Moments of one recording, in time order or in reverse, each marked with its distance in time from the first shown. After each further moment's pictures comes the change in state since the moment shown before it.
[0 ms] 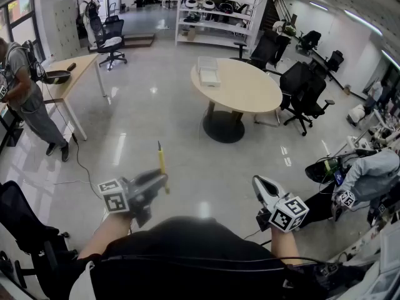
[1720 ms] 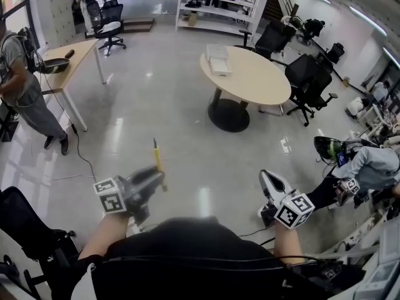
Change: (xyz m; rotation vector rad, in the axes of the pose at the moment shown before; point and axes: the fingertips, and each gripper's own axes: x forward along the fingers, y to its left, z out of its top) left arm -0.105 0.077 0.064 -0.034 0.000 -0.006; right arm 0.097 0.069 -0.005 0.024 0.016 -0.074
